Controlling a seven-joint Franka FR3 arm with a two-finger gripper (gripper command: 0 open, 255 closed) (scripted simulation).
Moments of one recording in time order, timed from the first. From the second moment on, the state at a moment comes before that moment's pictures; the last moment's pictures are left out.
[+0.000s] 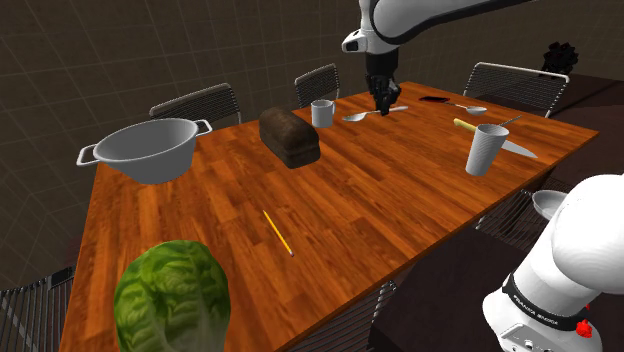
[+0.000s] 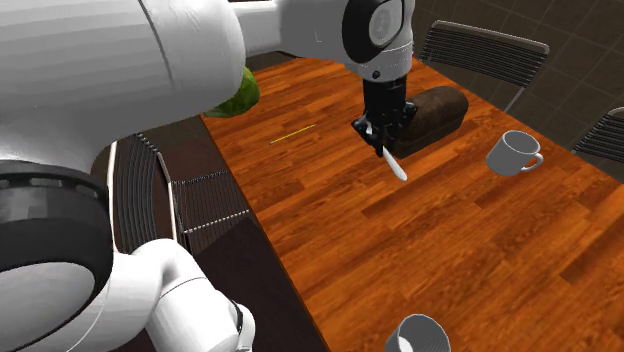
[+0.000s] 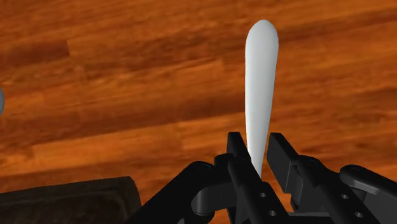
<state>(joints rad) -0.04 -0.28 0.02 -2.05 -0.25 1.78 -1.08</state>
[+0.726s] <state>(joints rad) -0.14 -0.43 -0.16 -2.20 -0.32 1.84 -1.32</state>
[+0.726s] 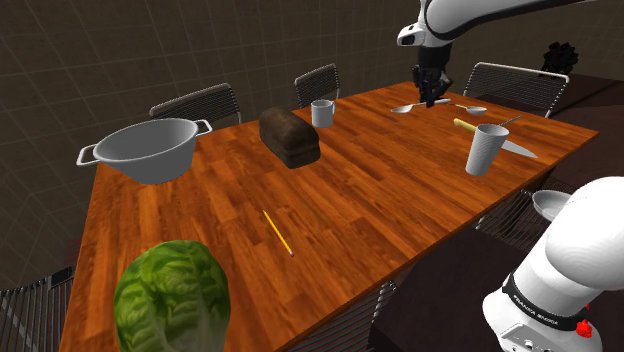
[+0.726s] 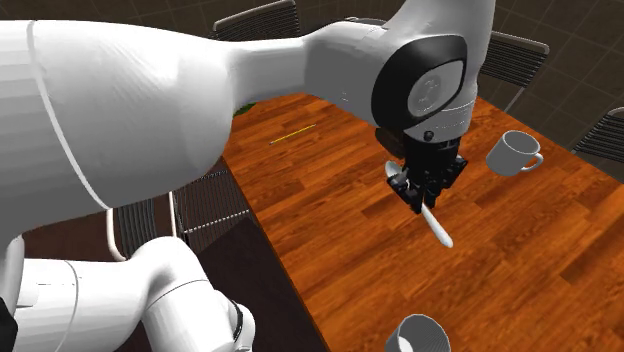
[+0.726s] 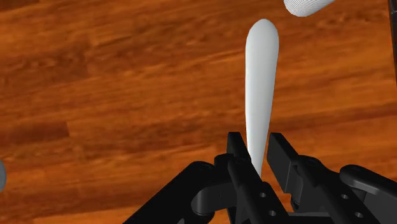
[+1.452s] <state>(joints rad) -0.18 -0.46 -0.23 -2.31 -0.36 1.95 -1.39</state>
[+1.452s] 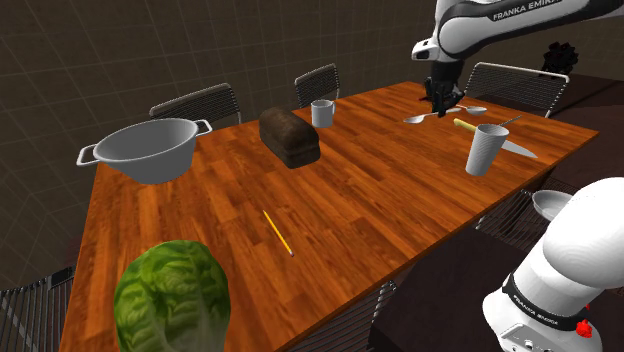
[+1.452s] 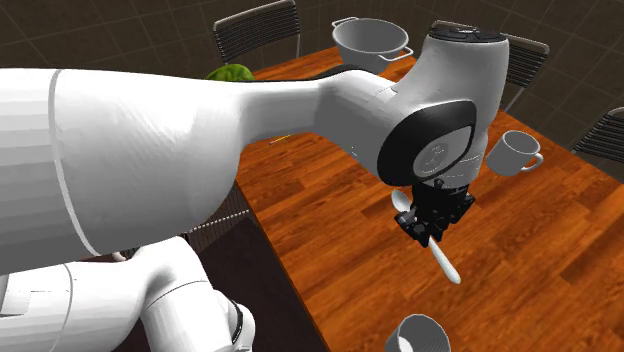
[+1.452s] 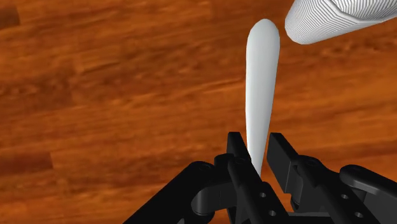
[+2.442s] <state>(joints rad) -0.19 -0.40 -0.25 -2.47 -0.40 2.16 -1.34</state>
